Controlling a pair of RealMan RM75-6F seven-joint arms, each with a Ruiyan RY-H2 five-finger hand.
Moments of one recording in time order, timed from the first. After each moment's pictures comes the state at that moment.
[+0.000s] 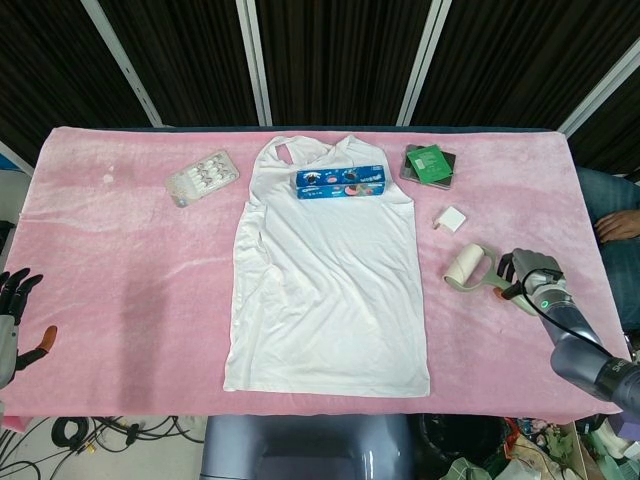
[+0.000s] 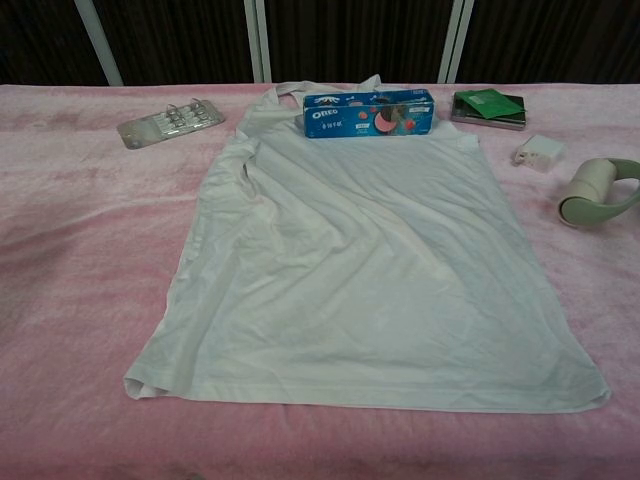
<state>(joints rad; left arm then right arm) -0.07 -1.16 -0.09 -1.64 1.43 1.53 0.13 0.89 -1.11 -0.02 -1.42 -0.30 0.51 -0.32</state>
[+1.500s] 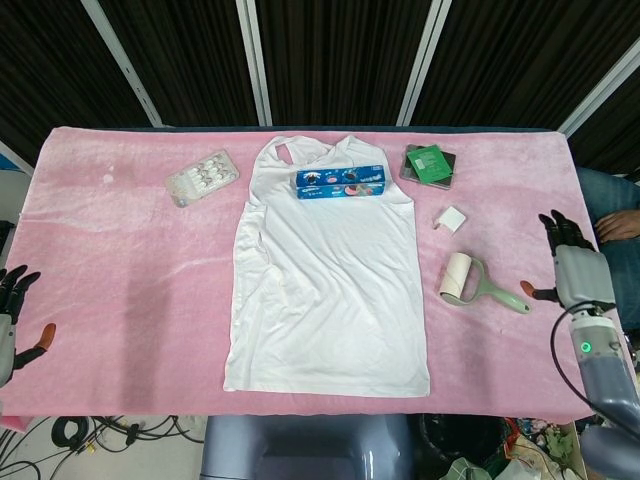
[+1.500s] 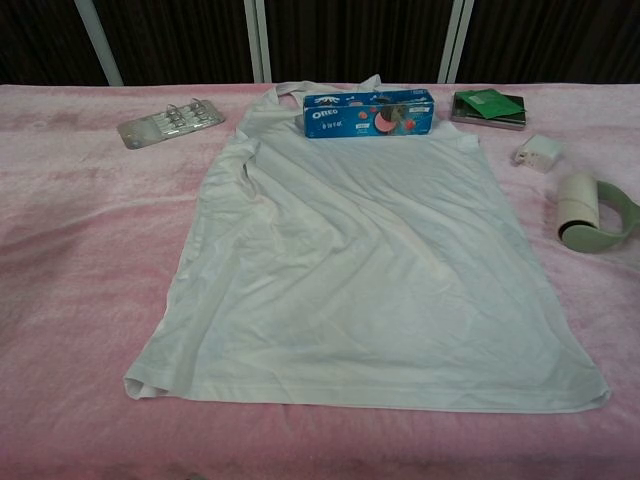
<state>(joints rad) -0.07 -1.16 -0.09 -1.64 1.45 1.56 0.12 0.55 -0.99 0.00 -1.77 -0.92 1.29 -0.11</state>
